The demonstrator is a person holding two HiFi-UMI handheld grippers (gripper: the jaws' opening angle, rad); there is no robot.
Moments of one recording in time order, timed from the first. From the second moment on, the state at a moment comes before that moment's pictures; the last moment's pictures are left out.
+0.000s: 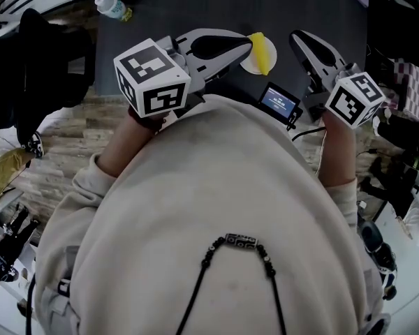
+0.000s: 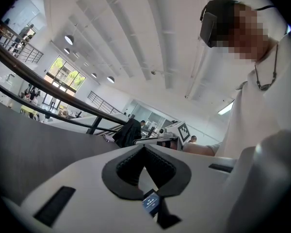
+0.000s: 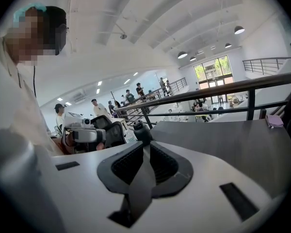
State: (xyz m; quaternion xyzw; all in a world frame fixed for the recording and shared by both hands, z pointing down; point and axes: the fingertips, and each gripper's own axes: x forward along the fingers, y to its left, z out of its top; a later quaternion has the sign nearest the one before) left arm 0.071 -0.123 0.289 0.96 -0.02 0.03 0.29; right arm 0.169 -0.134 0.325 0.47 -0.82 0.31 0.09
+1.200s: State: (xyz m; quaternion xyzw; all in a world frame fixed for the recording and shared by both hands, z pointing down) left arm 0.065 -0.120 0.304 0.95 -0.07 0.04 0.31; right arm 0.201 -0.144 0.418 0.48 -0.78 0.38 0.15
